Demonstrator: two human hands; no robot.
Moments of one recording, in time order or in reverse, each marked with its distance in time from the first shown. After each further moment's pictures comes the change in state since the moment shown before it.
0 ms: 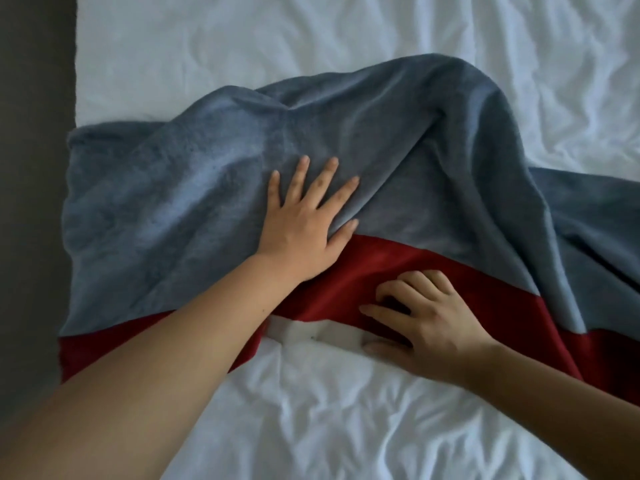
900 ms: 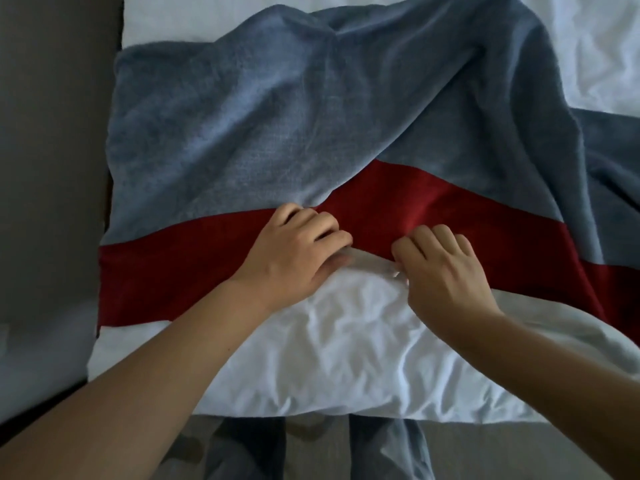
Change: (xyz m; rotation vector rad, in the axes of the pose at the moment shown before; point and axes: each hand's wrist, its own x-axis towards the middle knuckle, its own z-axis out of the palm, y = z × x) left_hand -0.153 0.002 -0.012 -0.151 0.223 0.276; right_hand -0.012 -0.073 0.003 -0.192 0.012 0.269
